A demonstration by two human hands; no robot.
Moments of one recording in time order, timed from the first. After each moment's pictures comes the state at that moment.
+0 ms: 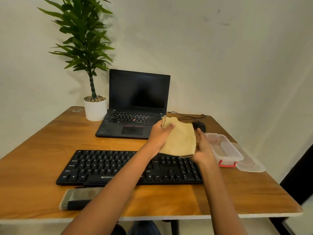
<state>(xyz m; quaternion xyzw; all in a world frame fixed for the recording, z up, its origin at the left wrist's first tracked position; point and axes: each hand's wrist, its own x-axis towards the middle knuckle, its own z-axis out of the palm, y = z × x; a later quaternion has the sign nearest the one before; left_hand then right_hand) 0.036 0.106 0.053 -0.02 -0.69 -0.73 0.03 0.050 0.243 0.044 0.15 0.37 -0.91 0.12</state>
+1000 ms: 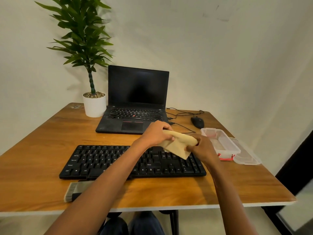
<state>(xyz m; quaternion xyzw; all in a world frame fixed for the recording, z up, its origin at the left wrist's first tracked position) 0.036 0.082 0.050 -0.18 -0.90 -0.40 0.02 0.080 0.252 0.037 0.01 0.87 -0.48 -0.05</state>
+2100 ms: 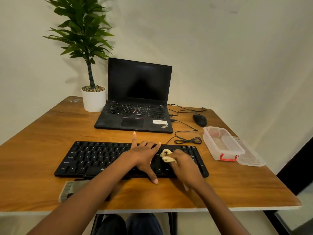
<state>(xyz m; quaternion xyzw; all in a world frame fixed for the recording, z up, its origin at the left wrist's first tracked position) 0.057 0.048 0.001 -0.21 -0.97 0.04 -0.13 0.095 0.215 -0.010 -0.14 0.96 -0.24 -0.07</state>
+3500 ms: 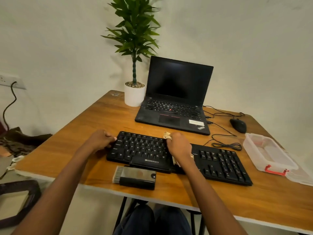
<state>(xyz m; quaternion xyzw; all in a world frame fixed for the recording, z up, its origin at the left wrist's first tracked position) 0.102 -0.175 -0.016 0.19 -0.89 -0.41 -0.02 0.040 0.070 -0.018 -0.10 0.97 -0.21 -0.09</state>
